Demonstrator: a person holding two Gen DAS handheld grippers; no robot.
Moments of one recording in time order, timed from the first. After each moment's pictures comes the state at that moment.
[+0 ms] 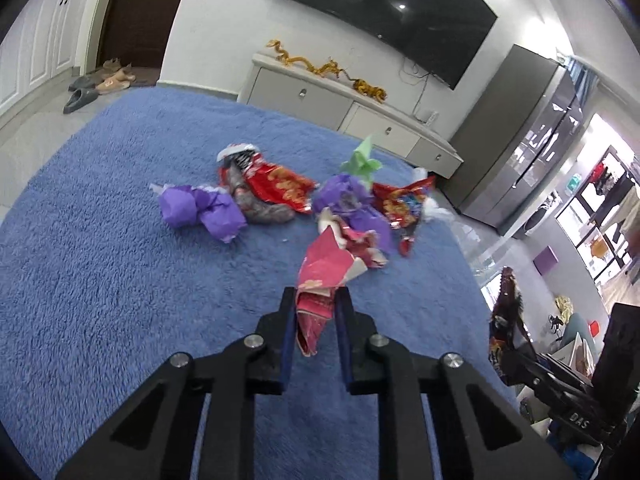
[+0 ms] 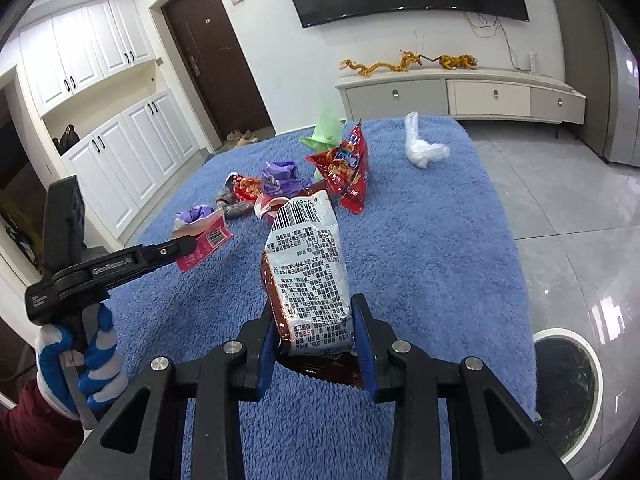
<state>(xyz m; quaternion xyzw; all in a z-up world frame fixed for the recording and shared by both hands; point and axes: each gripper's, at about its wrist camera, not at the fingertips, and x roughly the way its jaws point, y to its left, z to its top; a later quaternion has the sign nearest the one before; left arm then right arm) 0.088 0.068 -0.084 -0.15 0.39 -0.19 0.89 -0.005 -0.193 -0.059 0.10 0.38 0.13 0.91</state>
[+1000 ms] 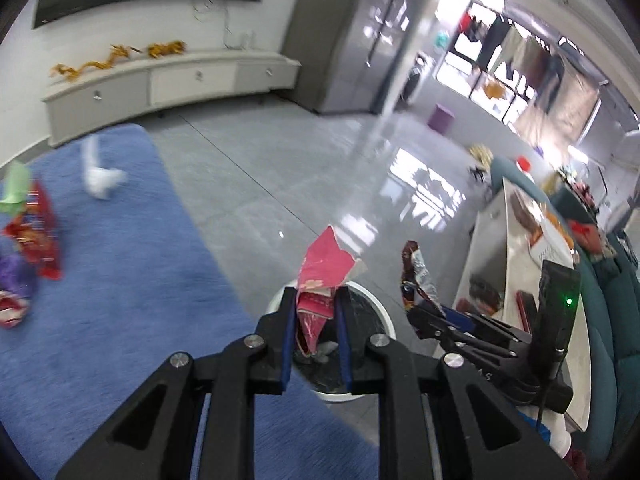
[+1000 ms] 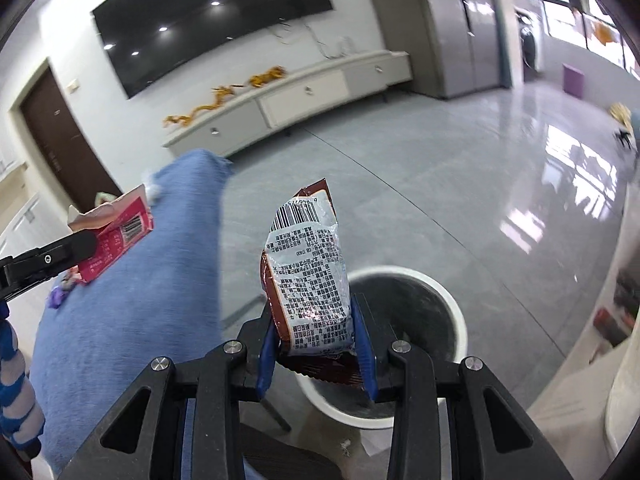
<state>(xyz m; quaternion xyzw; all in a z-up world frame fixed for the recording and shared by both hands) 0.028 -0.253 -0.058 0.05 0.42 -0.45 0.79 -0.104 -0.407 -0.097 0.22 0.36 -0.14 0.89</state>
